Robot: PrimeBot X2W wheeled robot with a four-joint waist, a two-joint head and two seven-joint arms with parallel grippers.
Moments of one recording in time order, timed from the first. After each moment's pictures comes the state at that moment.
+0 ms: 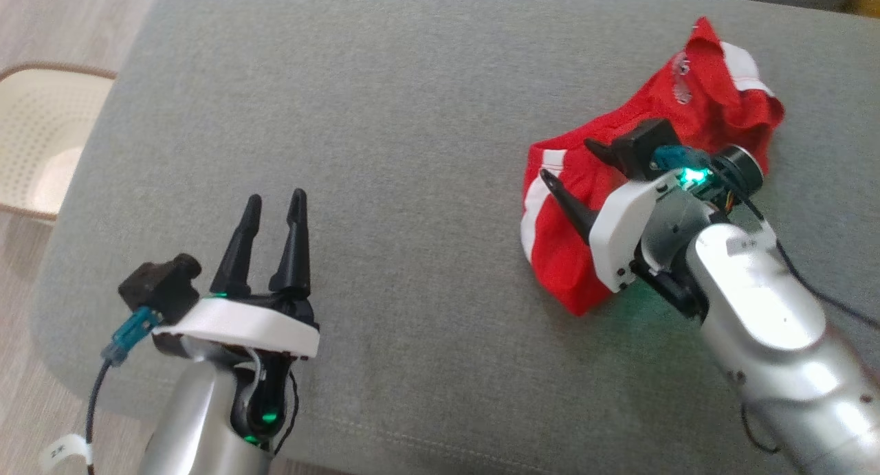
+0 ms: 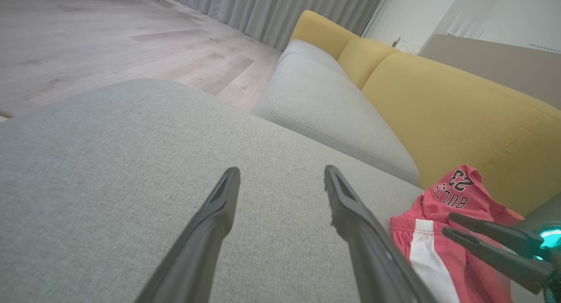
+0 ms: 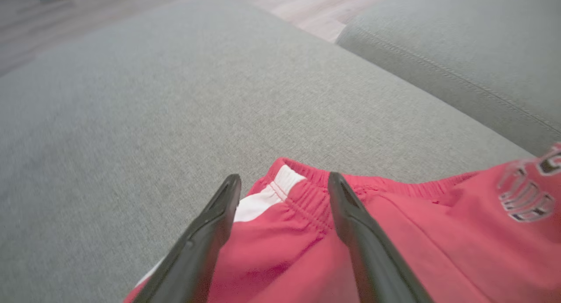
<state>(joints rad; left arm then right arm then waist) -0.21 0.04 -0.20 0.28 -0.50 -0.11 -0.25 -0.60 -0.26 0.57 0.44 0.31 0.13 0.29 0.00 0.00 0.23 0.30</state>
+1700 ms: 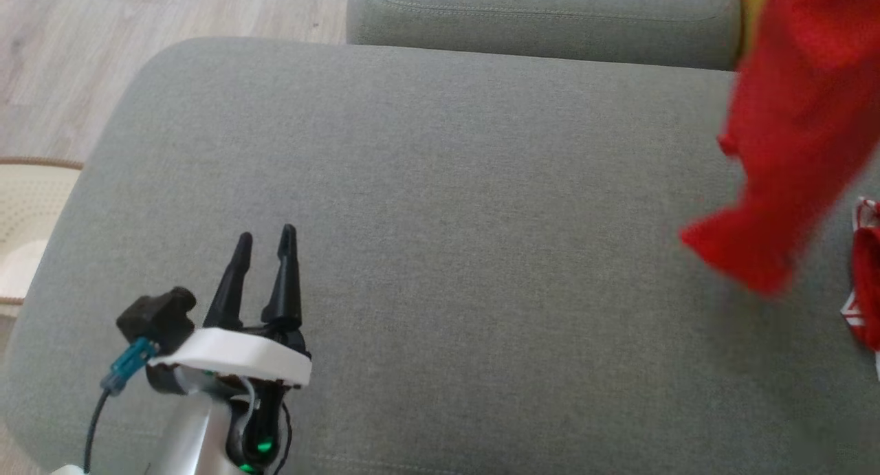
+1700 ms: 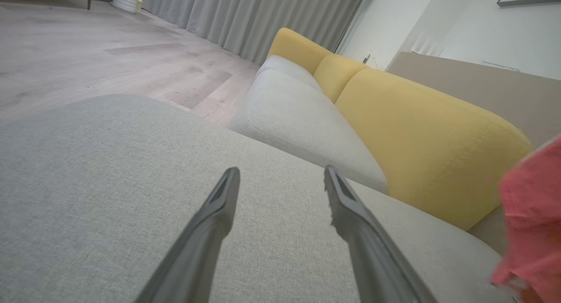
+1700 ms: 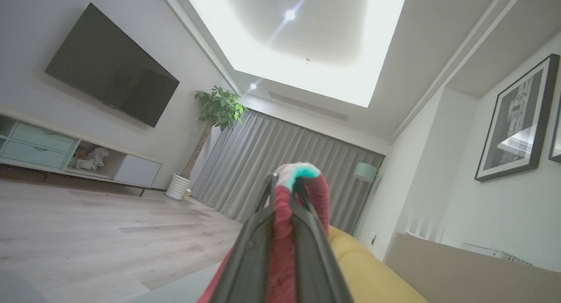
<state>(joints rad) -0.14 0.04 -0.18 0.29 -0.50 -0.09 -0.25 -0.71 -0.55 0.17 0.09 0.21 0.13 -0.14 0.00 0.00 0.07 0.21</state>
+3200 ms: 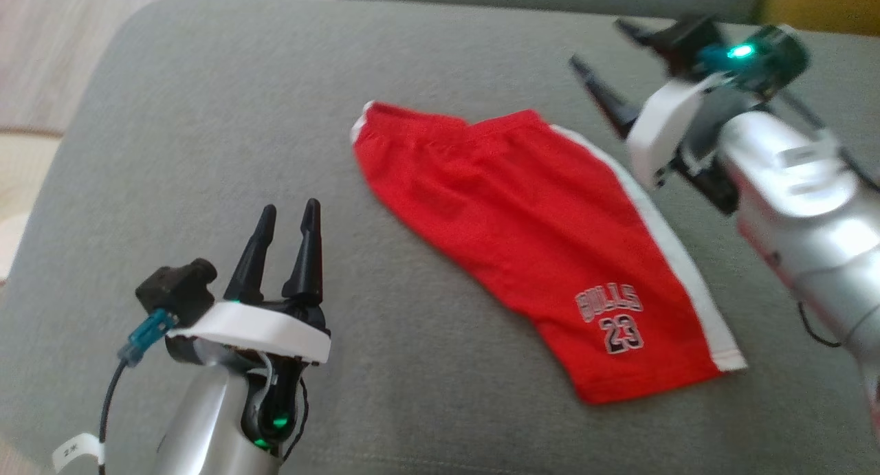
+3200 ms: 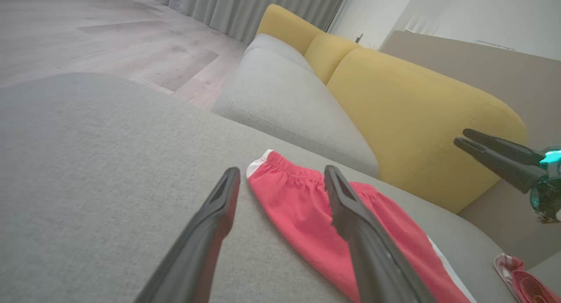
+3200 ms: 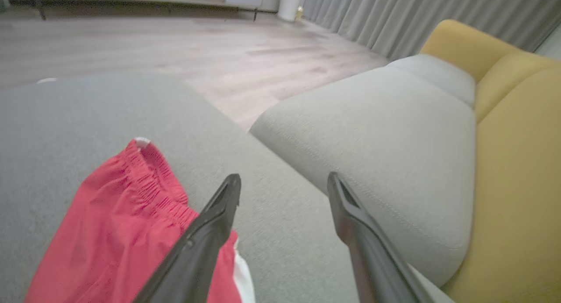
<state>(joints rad) -0.21 0.04 -0.24 0.30 -0.53 -0.08 -0.25 -1.08 -0.33 1.10 0.90 0.60 0.13 -0.09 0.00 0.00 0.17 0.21</state>
